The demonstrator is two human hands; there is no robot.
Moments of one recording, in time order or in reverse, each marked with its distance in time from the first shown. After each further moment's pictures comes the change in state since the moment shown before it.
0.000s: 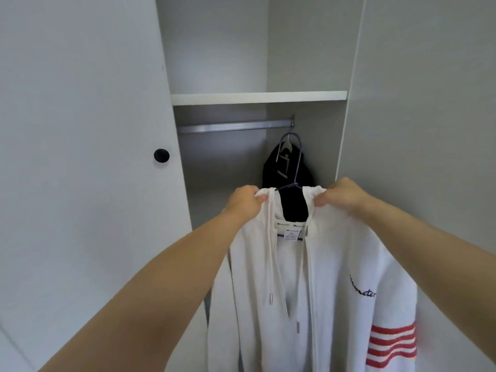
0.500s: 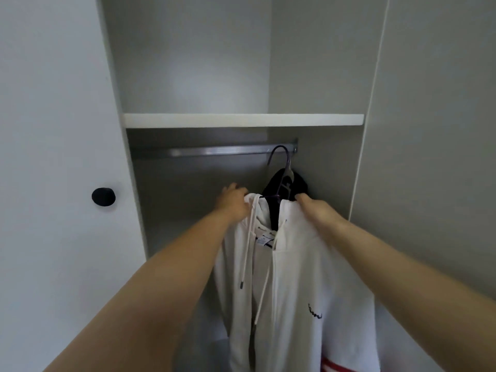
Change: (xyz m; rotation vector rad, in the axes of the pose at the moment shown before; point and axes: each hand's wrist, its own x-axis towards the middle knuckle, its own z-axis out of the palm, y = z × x) left_hand 0.149 -0.015 0.011 0.328 0.046 0.008; right_hand 0.123 -0.023 0.034 0.394 -0.024 0.113
